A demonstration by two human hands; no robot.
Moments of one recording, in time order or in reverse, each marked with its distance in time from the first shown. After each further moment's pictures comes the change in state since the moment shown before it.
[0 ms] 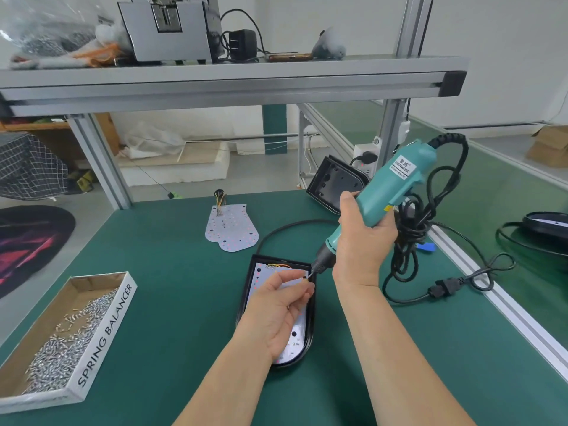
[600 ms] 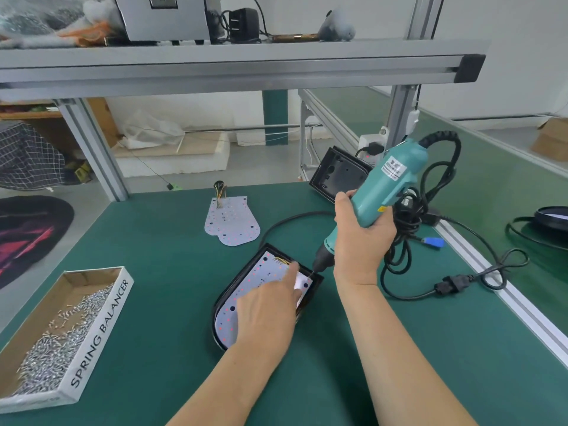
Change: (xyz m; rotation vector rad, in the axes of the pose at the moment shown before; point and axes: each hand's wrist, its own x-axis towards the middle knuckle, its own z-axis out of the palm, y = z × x) left_hand 0.018 -0.004 -0.021 1.944 0.262 0.499; right_hand 0.002 0.026 -0.001 -0.105 -0.029 -0.081
